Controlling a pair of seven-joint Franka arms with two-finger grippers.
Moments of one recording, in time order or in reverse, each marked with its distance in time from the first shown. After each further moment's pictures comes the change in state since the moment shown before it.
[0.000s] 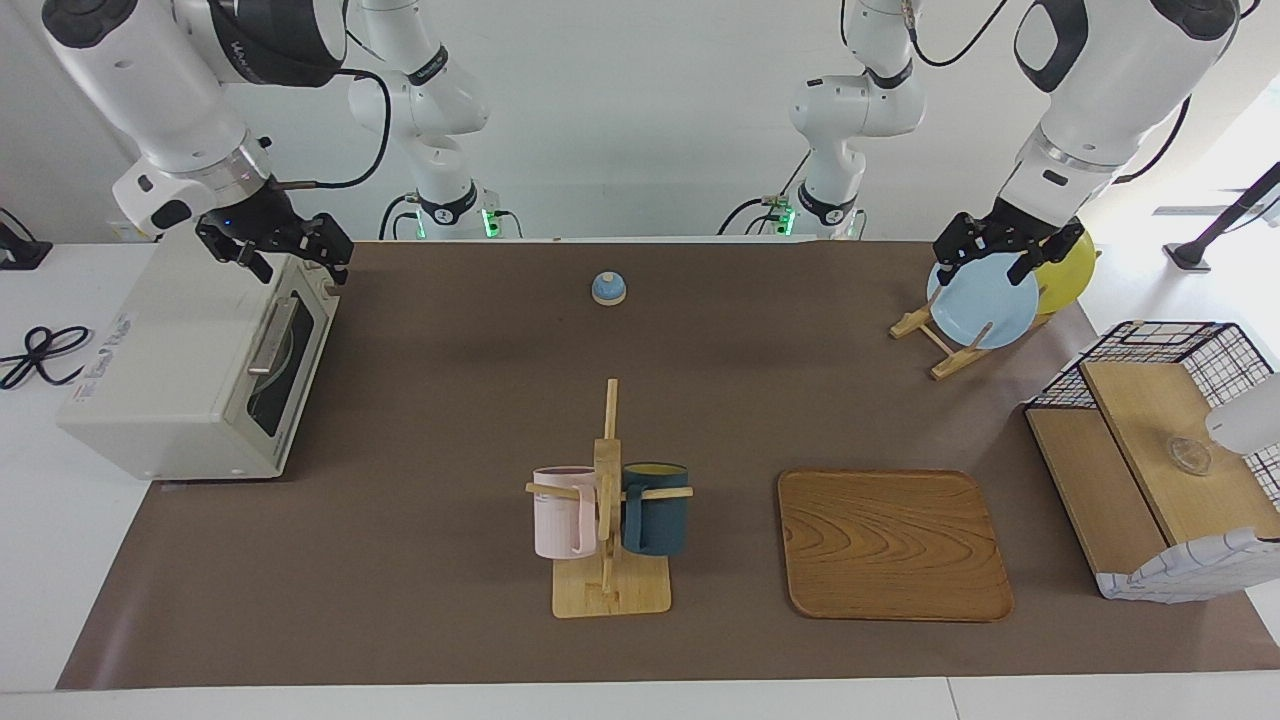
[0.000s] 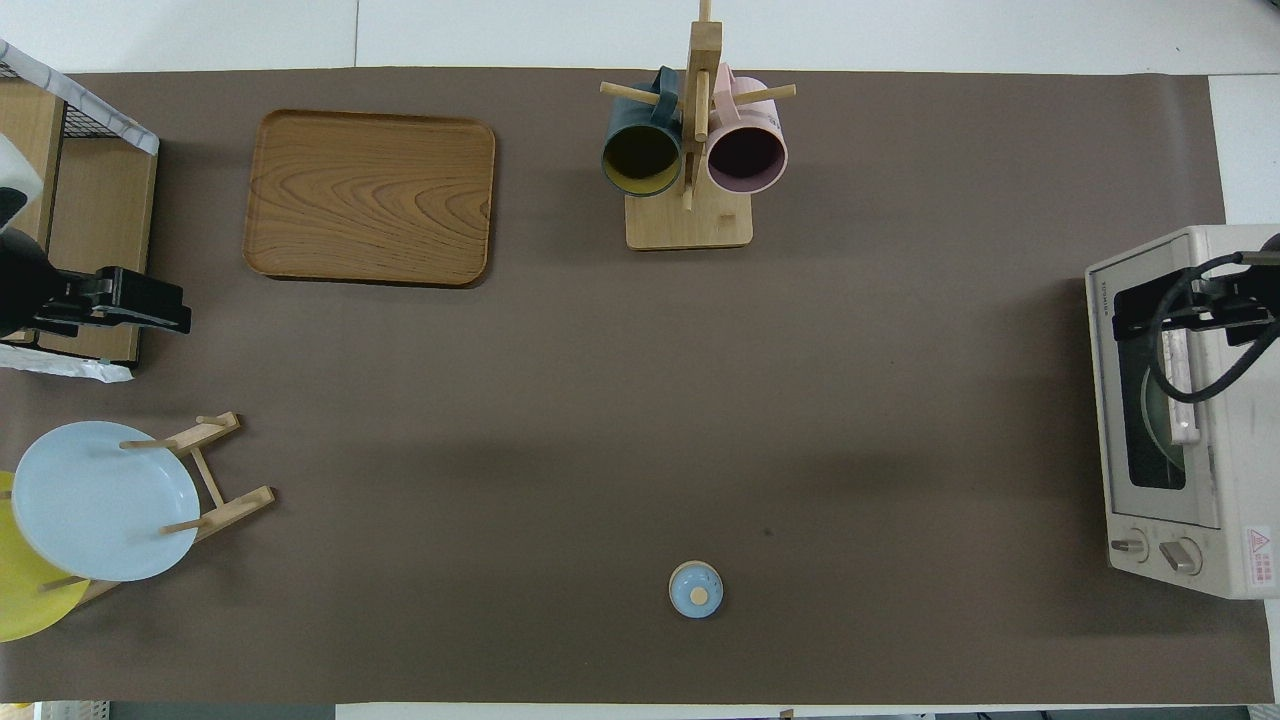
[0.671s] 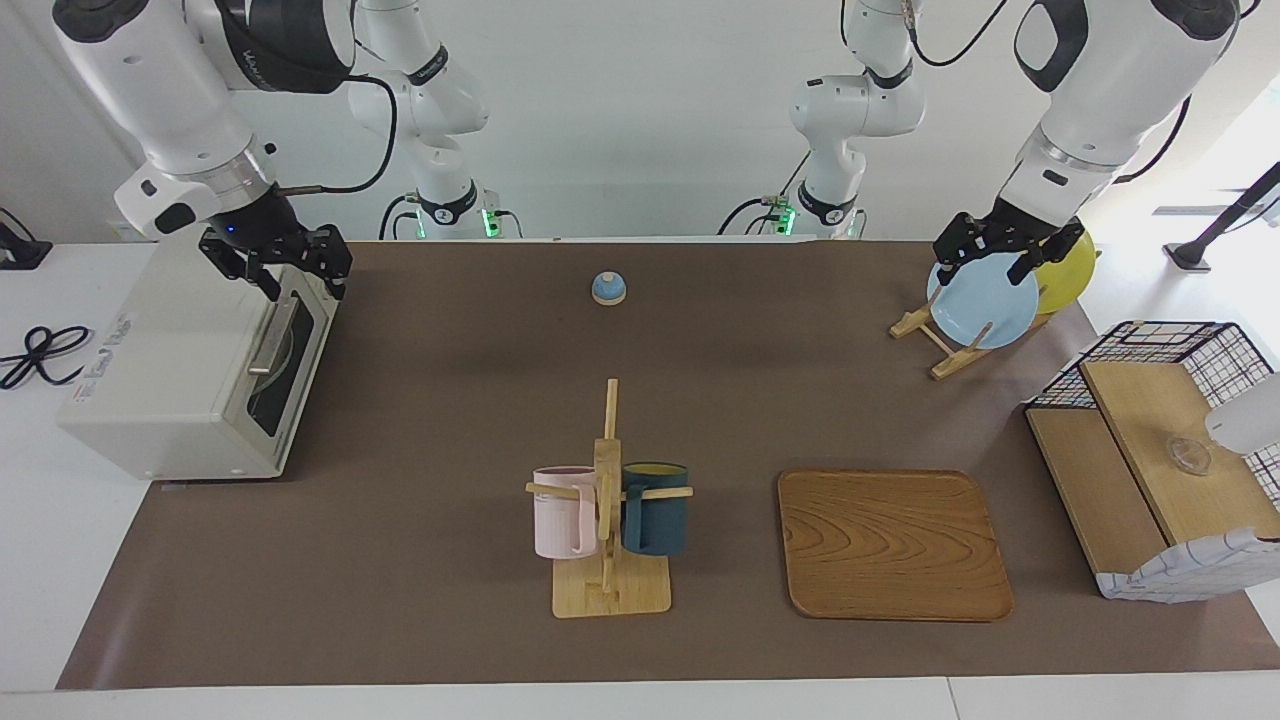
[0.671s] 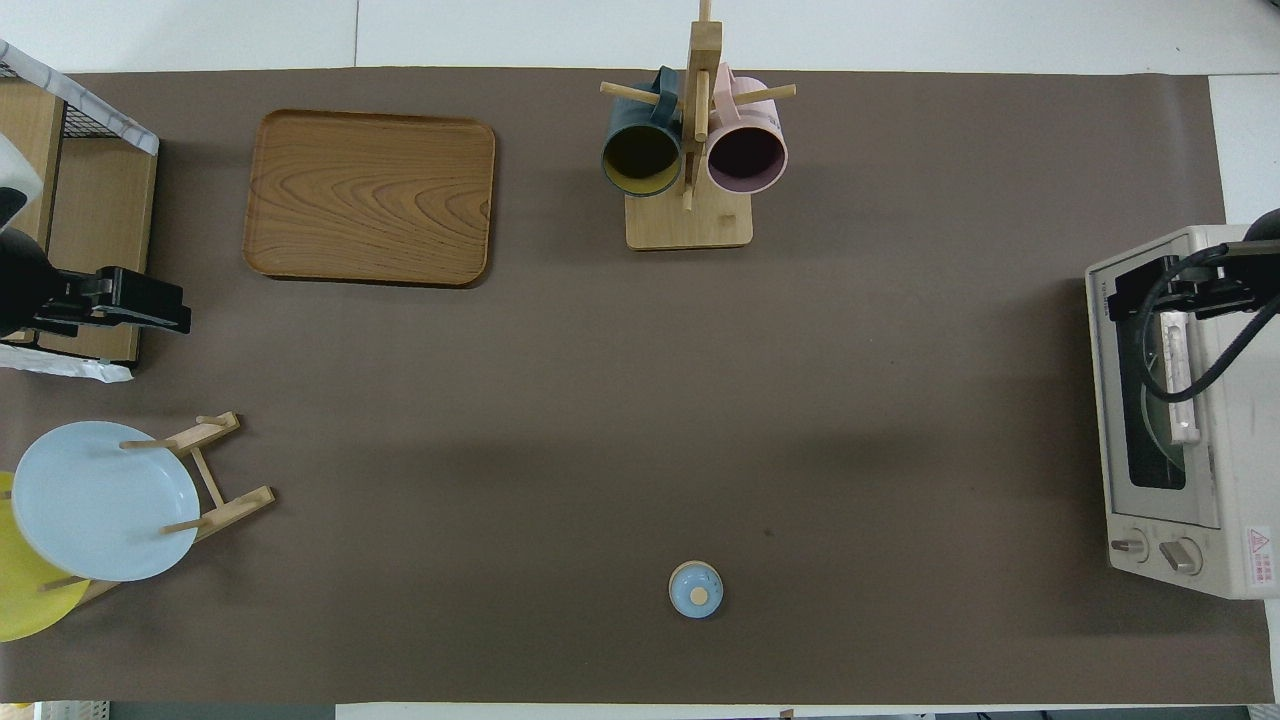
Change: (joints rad) left arm 0.000 0.000 0.000 0.000 0.000 0.000 0.000; right arm 0.005 0.004 0.003 -0.022 -0.001 0.091 -0.079
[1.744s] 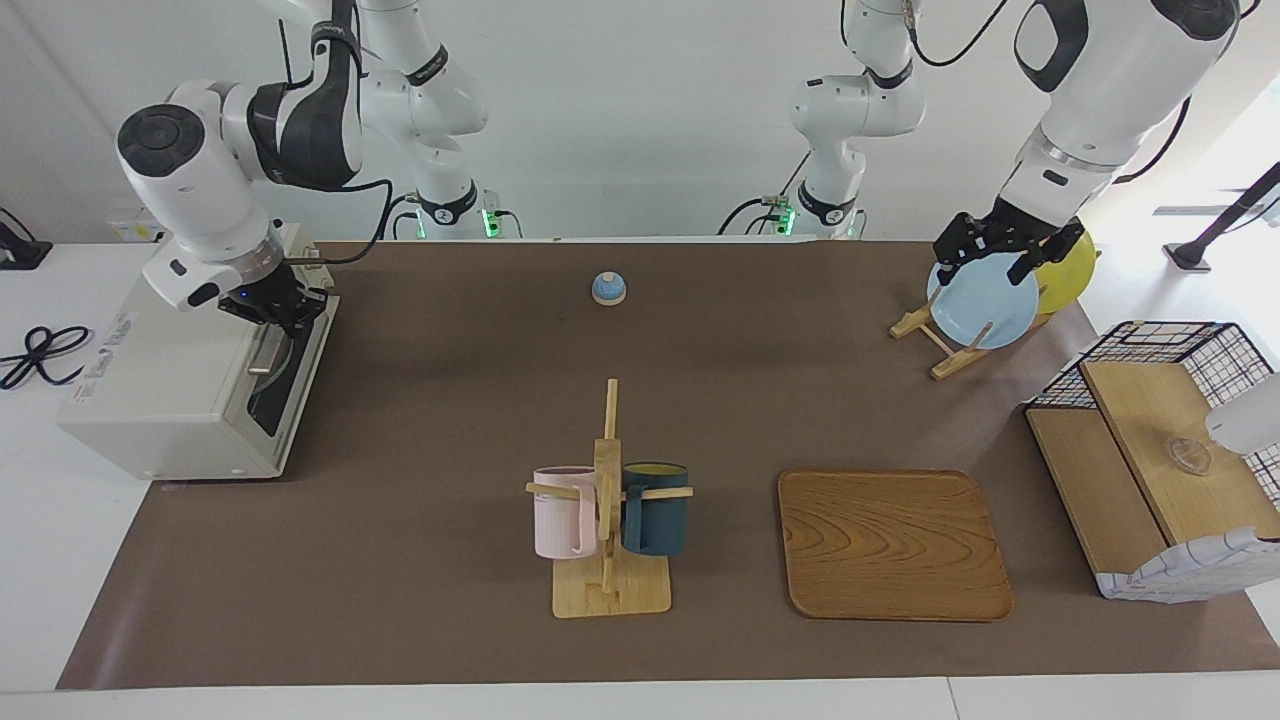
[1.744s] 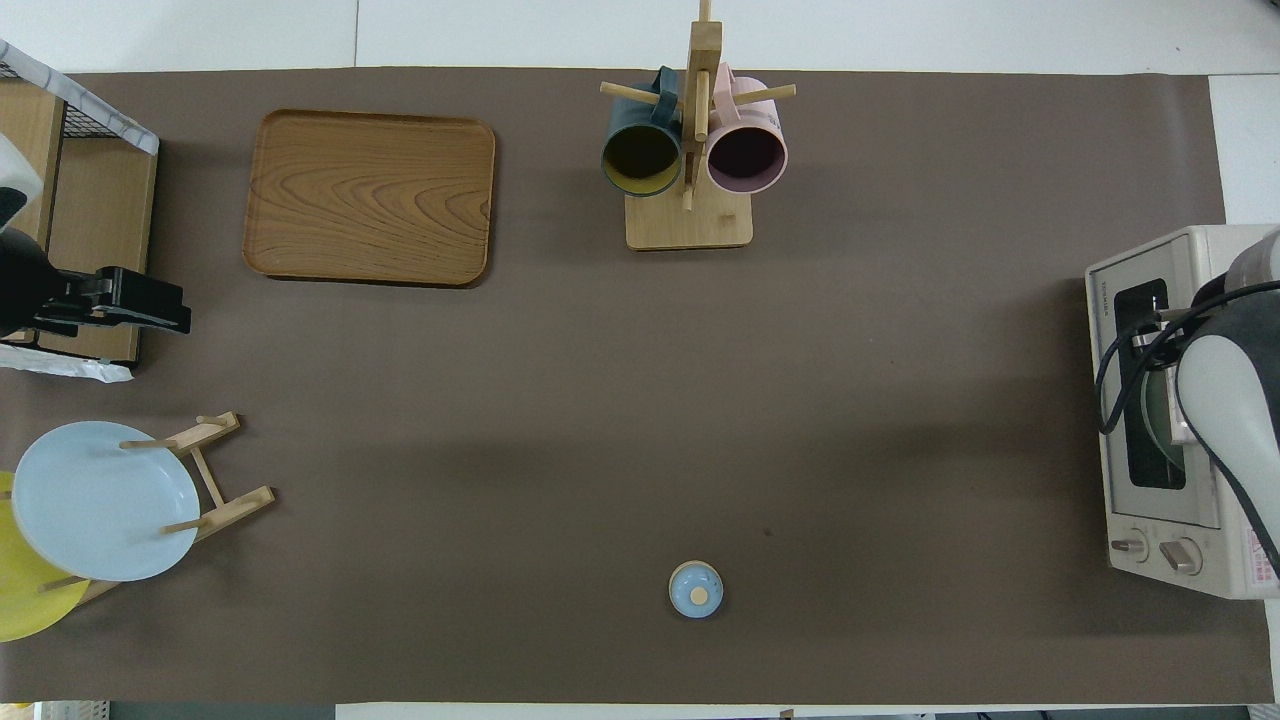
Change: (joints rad) left arm 0.000 0.000 0.000 0.000 0.000 0.000 0.000; right arm -0.047 0.002 -0.012 -0.250 -0.178 0.154 -0.052
